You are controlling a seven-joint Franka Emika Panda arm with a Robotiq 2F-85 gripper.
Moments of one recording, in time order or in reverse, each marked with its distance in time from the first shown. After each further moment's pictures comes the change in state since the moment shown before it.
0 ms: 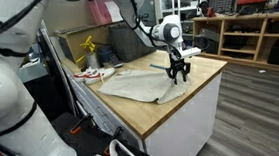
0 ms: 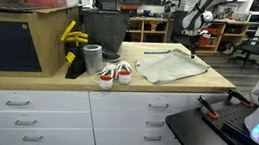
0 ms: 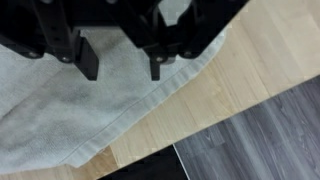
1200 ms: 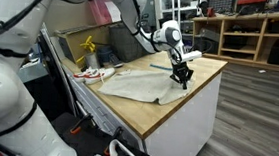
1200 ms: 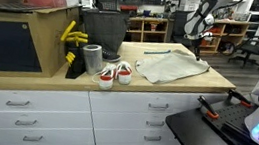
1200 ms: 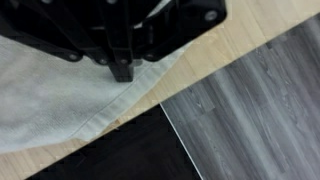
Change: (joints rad) arm 0.008 0.022 -0.031 -0.019 -0.159 -0.010 0.193
